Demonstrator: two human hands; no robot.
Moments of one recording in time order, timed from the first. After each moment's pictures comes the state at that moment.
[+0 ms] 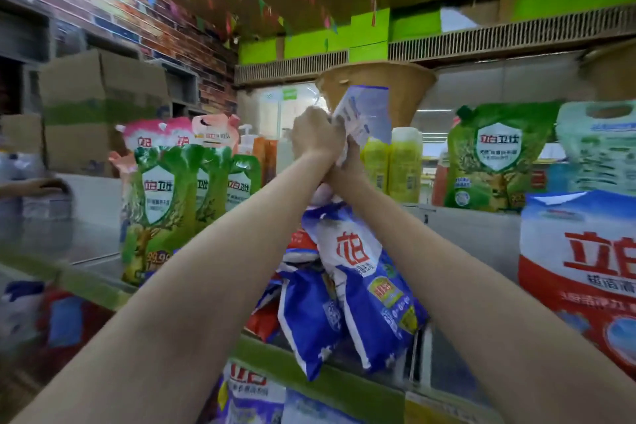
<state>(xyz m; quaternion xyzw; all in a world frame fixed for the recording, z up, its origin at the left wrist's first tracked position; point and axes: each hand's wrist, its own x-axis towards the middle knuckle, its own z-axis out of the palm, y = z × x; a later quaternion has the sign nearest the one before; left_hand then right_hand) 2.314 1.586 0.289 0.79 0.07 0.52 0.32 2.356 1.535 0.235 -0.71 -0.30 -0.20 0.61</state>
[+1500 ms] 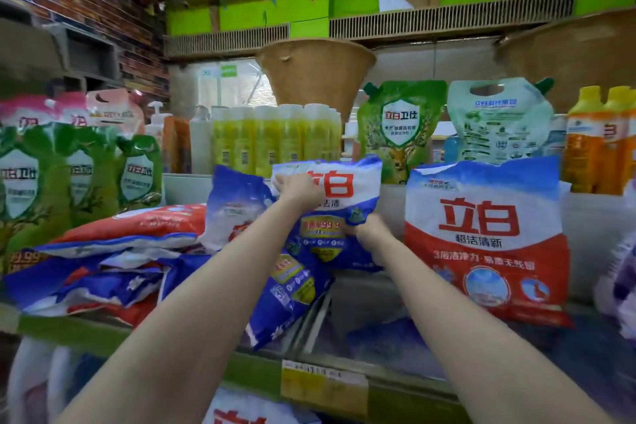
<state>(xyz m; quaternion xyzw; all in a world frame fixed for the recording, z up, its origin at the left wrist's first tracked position) 2.379 1.470 0.199 0.94 0.07 0.22 0.23 2.407 1.346 0.128 -0.84 -0.06 -0.11 0.53</state>
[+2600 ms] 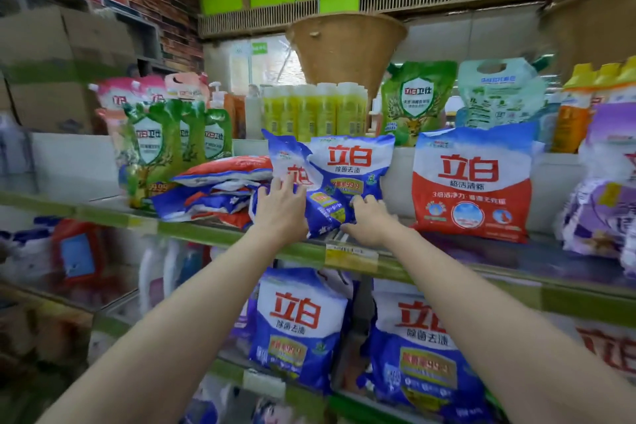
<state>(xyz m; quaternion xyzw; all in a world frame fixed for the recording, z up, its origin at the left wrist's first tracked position) 2.175 1.520 0.111 0.96 0.04 0.28 -0.07 2.221 1.362 0.105 -0.97 -0.17 -0.10 0.13</state>
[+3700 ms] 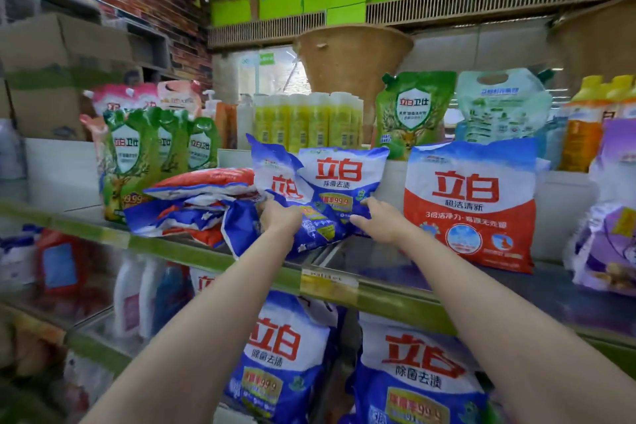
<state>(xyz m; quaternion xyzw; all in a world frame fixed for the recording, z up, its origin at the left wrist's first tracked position) 2.244 1.488 0.114 0.74 0.23 0.27 0.58 2.283 1.316 0.122 -0.94 -0.19 -0.08 0.26</state>
